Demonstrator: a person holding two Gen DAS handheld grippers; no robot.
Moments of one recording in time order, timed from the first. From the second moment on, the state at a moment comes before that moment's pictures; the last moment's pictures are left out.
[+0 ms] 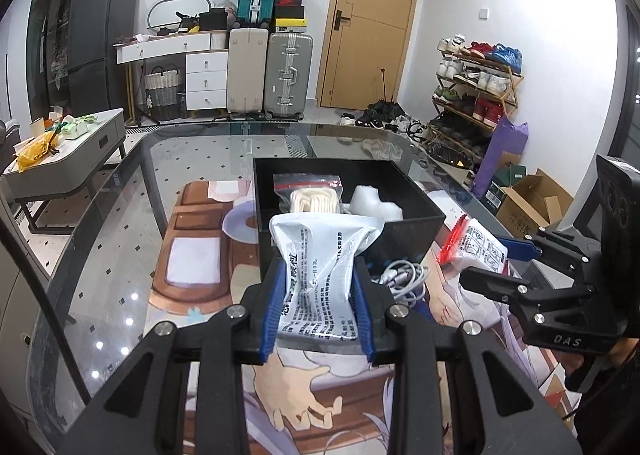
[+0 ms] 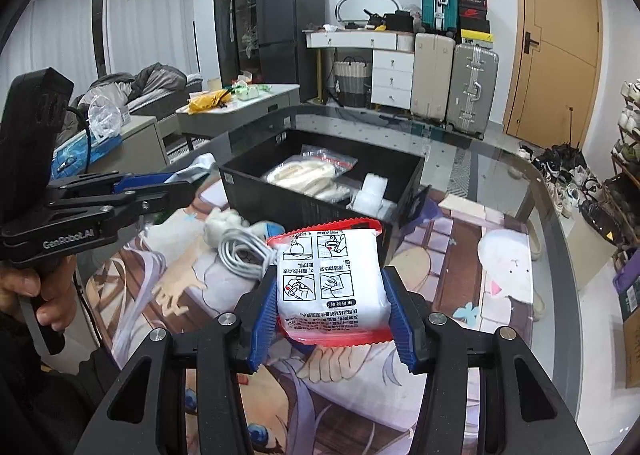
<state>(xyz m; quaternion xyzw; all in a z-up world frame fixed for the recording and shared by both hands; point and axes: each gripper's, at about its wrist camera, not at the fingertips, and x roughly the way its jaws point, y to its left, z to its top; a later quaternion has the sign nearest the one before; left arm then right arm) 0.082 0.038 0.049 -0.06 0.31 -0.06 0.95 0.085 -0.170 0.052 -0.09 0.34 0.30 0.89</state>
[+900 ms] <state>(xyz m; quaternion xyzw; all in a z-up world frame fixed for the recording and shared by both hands) 0.128 0.034 0.065 -0.03 0.30 -0.06 0.95 0.128 -0.144 0.078 -0.08 0.32 0.27 0.90</state>
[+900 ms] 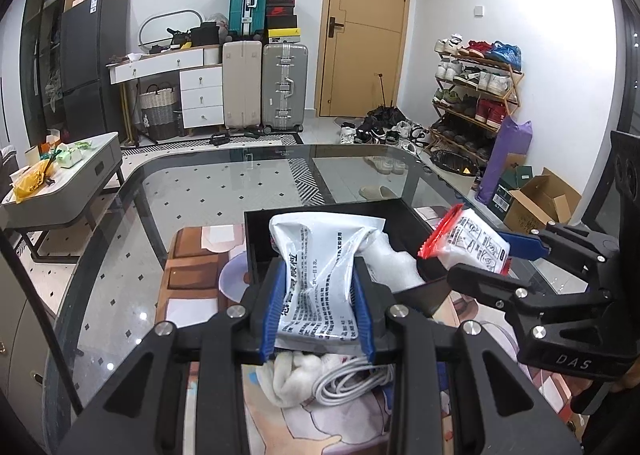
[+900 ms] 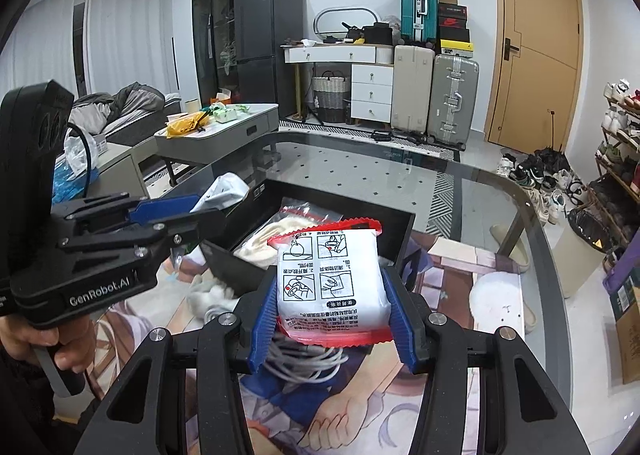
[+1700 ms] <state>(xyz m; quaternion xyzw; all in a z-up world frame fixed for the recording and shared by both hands) 0.181 0.034 0.056 -0.03 0.32 -0.06 0.95 0.185 -0.122 0.067 -0.11 0.36 0.27 0.89</state>
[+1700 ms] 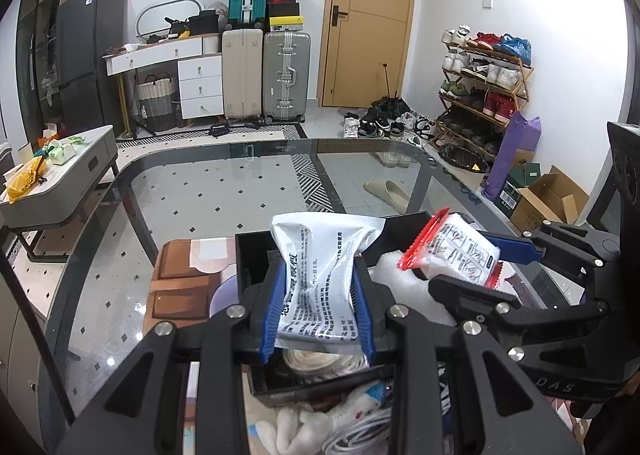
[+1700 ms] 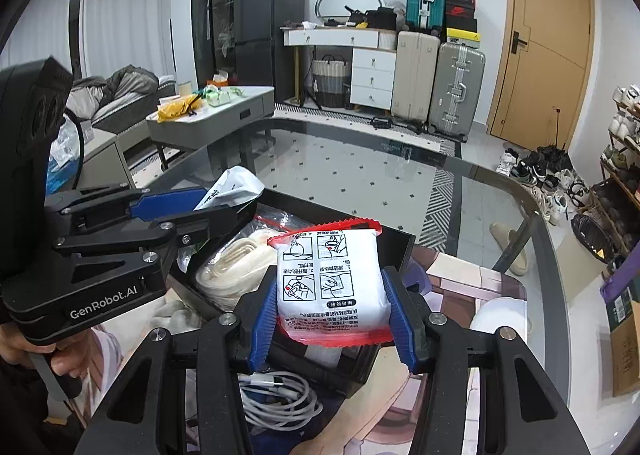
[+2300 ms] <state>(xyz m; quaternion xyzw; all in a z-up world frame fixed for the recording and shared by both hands) 0.206 0.022 0.036 -0.03 0.34 -0.07 0.94 0.211 -0.098 0.042 -0.20 0.37 0.27 0.87</state>
